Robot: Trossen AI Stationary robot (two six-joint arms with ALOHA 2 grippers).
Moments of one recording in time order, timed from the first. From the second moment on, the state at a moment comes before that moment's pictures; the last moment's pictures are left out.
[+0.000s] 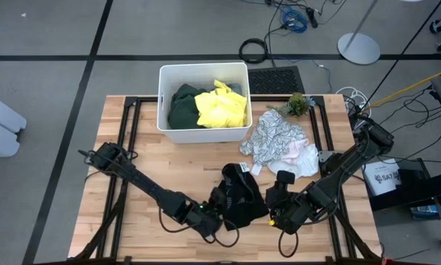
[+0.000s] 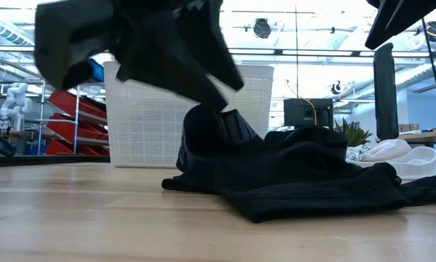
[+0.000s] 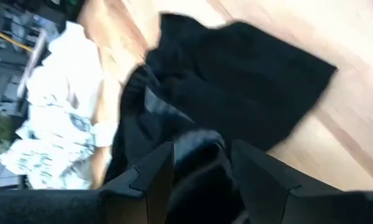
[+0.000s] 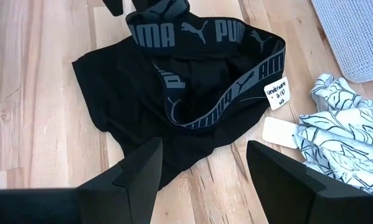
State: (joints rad) left arm -0.55 1.92 1.28 -0.24 -0.53 0.43; right arm 0.72 1.53 1.21 -0.94 0.54 0.80
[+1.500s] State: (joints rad) left arm -0.49 1.92 1.61 -0.61 -0.42 0.11; right arm 0.72 1.53 1.21 -0.90 0.52 0.75
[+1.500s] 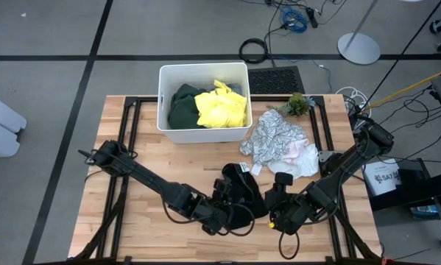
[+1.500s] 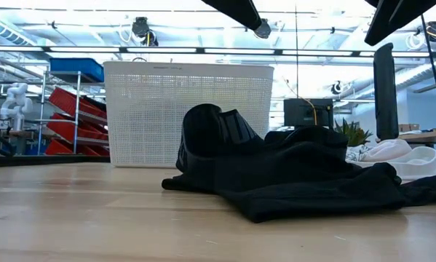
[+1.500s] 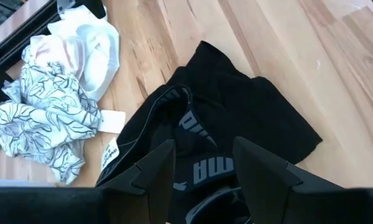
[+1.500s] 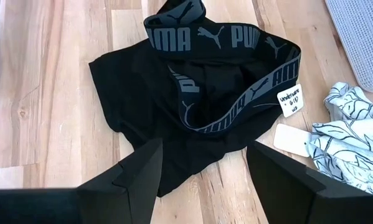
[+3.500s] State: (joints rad) left arm -0.46 1.99 1.53 -0.78 -0.42 0.67; right arm 0.72 1.53 1.21 -0.89 0.52 0.73
